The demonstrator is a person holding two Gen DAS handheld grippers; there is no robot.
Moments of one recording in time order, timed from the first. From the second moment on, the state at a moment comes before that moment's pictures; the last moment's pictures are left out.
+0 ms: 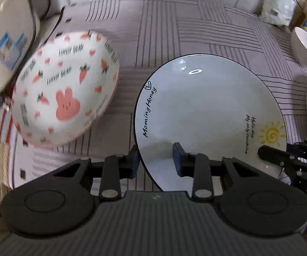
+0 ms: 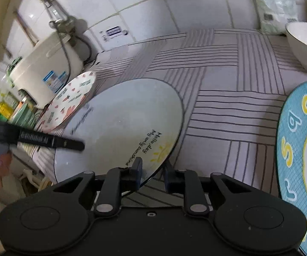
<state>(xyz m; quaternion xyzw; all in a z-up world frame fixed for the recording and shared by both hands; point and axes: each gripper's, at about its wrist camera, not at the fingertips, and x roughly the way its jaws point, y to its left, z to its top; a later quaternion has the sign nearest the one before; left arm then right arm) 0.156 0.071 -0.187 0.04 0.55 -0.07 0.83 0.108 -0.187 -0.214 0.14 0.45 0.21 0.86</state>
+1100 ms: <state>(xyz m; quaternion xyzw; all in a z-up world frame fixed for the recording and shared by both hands) 0.355 0.019 -0.182 0.10 0.54 -0.23 0.81 0.223 -0.218 -0.204 0.15 0.38 0.10 0.91</state>
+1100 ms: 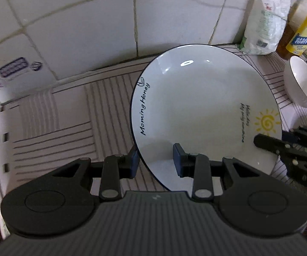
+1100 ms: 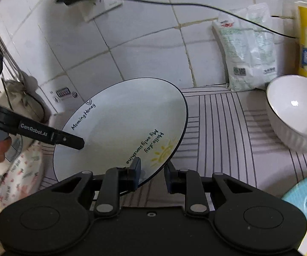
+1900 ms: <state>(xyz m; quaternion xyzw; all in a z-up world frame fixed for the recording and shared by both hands) 0.314 -0.002 -0.156 0.13 0.53 -0.14 0.83 0.231 -0.213 -0.173 0.09 0.42 0.05 0.90</state>
